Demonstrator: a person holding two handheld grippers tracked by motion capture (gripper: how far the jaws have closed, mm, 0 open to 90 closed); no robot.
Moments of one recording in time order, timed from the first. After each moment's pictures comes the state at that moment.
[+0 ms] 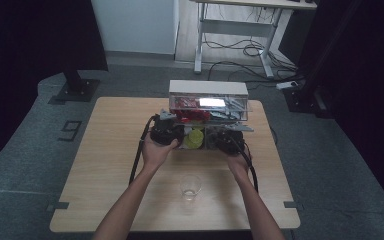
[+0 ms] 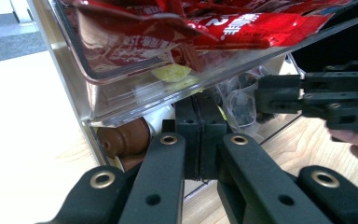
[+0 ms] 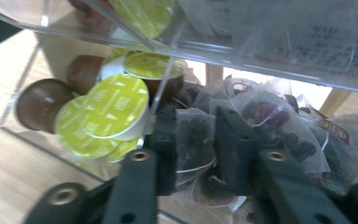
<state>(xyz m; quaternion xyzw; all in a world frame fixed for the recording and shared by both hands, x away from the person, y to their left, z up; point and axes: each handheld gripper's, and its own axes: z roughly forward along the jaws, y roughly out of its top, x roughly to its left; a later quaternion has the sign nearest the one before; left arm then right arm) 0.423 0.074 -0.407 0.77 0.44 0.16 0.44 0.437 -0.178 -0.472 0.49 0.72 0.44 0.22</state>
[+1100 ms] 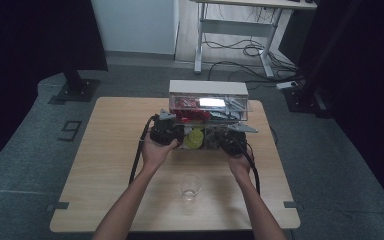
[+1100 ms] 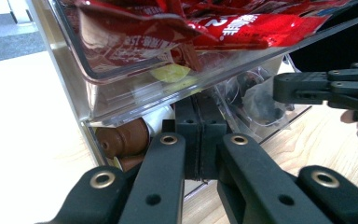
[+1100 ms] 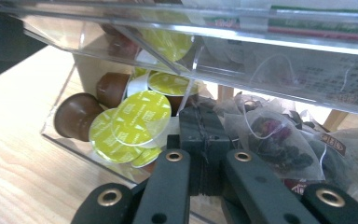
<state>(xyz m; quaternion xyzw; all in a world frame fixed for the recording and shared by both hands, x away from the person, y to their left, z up) 0.423 0.076 -0.407 0.76 0.44 0.16 0.45 0.420 -0.181 -0.453 0.47 0.71 0.48 0.21</state>
